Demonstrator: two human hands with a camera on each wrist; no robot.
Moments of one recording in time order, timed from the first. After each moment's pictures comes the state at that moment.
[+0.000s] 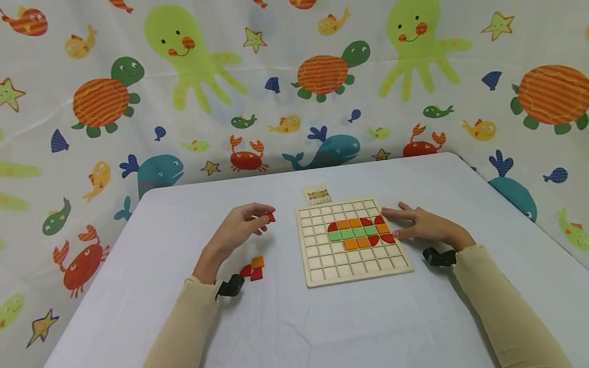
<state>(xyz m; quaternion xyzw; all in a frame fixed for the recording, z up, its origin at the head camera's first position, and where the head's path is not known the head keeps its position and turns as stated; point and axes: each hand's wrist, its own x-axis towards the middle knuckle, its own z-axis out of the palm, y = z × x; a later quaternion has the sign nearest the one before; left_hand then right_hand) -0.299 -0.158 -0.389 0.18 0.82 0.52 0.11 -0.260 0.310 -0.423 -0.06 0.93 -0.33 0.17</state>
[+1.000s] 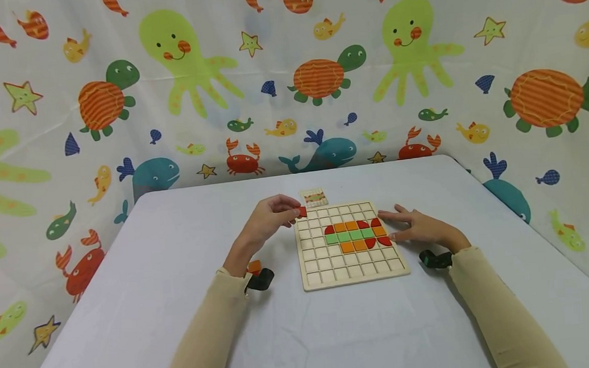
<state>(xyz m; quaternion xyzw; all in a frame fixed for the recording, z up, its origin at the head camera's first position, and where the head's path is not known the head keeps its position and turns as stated) -0.303 -0.090 -0.382 0.20 0.75 0.61 0.11 -0.258 0.308 -0.418 -0.06 0.93 -0.32 0.17</state>
